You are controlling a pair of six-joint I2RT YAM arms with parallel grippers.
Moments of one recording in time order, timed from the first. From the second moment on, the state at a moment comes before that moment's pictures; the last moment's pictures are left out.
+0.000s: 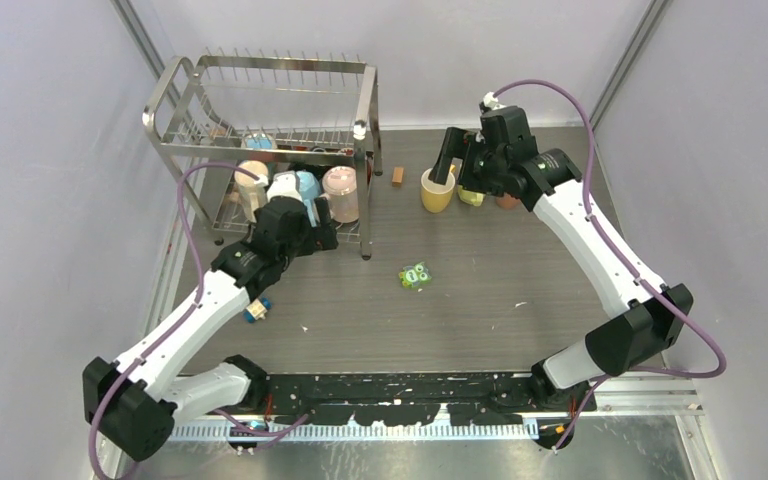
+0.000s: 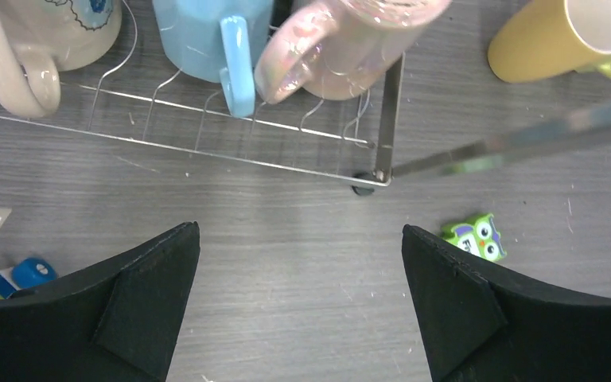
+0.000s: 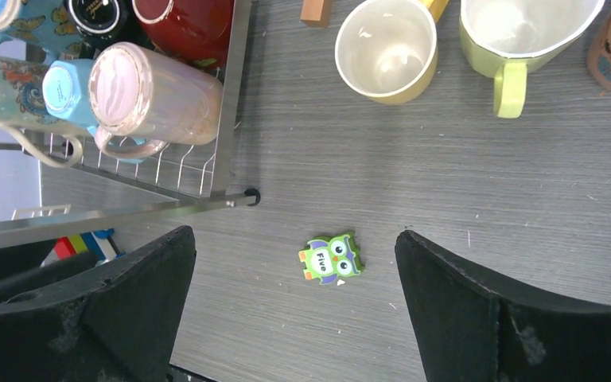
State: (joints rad) left arm -0.56 1.04 0.92 -0.49 -0.34 -0.52; right arm 0.44 1.48 1.59 -0.78 0.01 0.53
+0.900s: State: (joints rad) left arm -0.35 1.34 0.78 0.12 -0.18 -0.38; right arm 0.45 1.46 1.51 -0.73 -0.04 0.55
